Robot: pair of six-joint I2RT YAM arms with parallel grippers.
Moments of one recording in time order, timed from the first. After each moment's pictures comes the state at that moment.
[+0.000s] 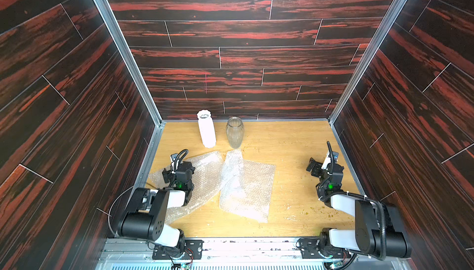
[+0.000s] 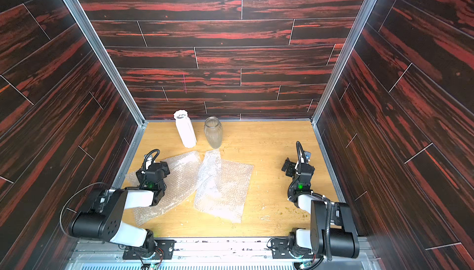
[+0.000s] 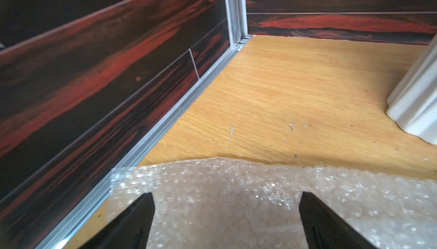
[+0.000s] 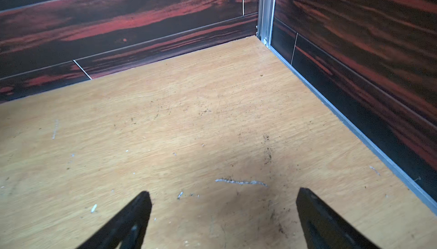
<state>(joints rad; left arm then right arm) -0.08 1.52 0.35 0.73 -0.61 -0.12 -0.05 1.37 0.34 0.67 0.13 0.14</state>
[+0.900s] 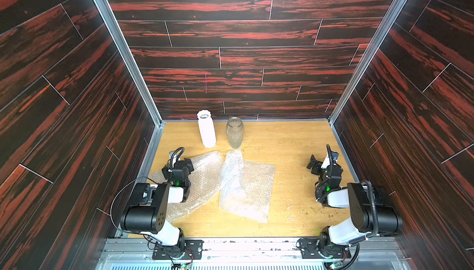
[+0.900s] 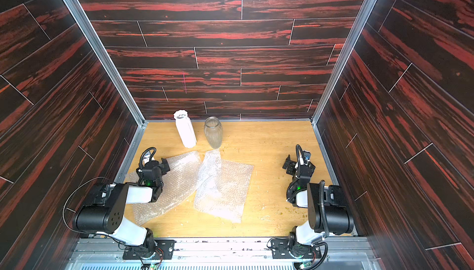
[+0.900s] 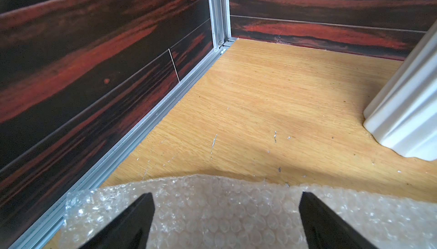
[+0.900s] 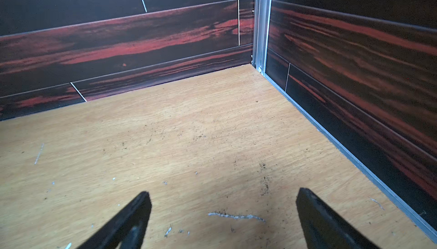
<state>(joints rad) -0.02 1.57 0.39 0.77 -0.49 -0.14 -0.06 1.55 0.29 1.05 0.15 0.12</state>
